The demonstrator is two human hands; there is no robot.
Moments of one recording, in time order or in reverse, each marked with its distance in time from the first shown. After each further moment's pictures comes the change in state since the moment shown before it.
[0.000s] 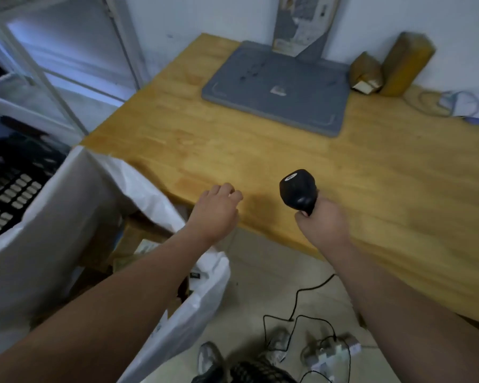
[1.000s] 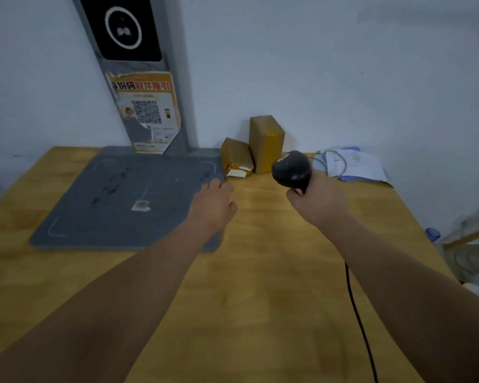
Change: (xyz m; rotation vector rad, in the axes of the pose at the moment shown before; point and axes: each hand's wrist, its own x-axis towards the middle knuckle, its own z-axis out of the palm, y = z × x) left_hand 0.429 0.221 -0.058 -0.084 0.081 0.210; right_hand 0.305 0.168 -0.243 0.012 0.348 0.089
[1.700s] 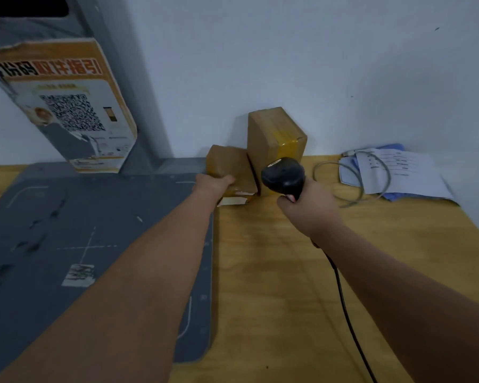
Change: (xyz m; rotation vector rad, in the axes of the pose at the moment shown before) left_hand 0.282 -0.071 0.113 -1.000 -0.195 -0.756; right_hand 0.188 0.034 0.134 0.120 -0.107 0.128
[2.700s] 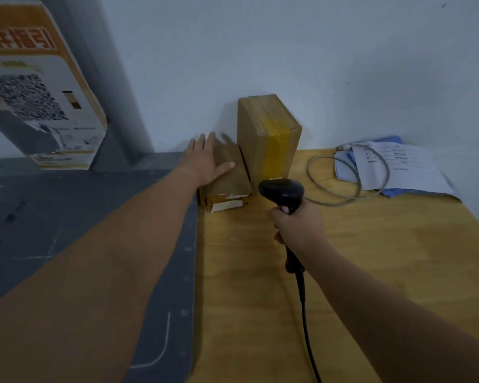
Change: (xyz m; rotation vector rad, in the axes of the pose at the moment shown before) left_hand 0.050 0.024 0.004 0.932 -0.001 0.592; right_hand 0.002 0.035 0.051 0.438 0.036 0.314
